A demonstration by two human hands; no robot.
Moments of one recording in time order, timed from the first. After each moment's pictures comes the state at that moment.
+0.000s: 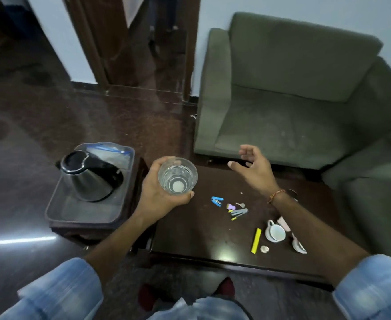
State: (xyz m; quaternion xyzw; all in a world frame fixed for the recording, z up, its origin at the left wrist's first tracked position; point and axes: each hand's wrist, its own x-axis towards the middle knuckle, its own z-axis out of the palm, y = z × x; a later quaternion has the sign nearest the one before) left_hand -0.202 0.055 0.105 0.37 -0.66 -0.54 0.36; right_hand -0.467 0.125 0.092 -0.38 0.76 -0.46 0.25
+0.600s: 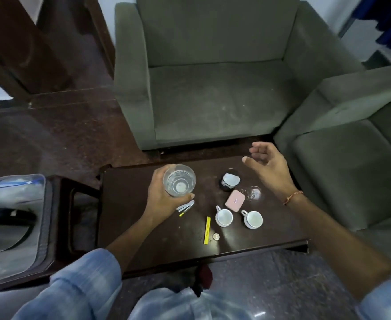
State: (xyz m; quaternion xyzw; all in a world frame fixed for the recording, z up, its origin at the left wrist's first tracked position) left_hand -0.448 0.136 0.031 0.33 -0.76 -0.51 0.24; right_hand -0.683 0.303 0.093 -0.22 0.80 -0.52 0.20
